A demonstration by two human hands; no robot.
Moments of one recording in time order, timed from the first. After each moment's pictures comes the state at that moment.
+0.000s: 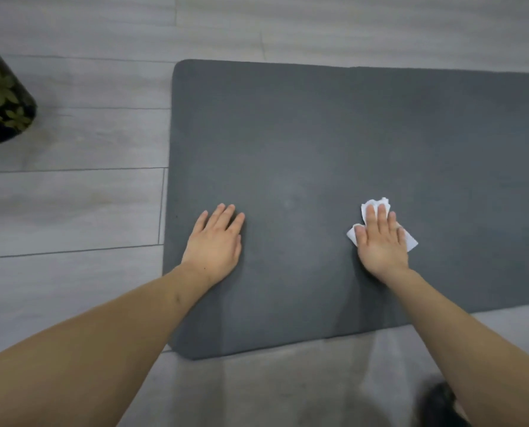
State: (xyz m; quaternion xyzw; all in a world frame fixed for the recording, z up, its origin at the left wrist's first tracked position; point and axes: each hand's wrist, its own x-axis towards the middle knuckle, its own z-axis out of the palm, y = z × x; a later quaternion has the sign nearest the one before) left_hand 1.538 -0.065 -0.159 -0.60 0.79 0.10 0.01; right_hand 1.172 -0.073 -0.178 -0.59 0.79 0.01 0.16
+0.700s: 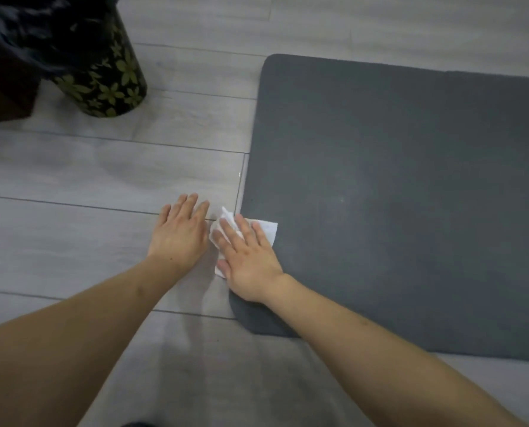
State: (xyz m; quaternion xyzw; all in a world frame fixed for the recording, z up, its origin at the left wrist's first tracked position) left_hand 1.703 -0.002 -0.138 -0.75 0.65 0.07 0.03; right_hand 1.523 -0.013 -0.182 -0.91 0.38 0.08 0.16
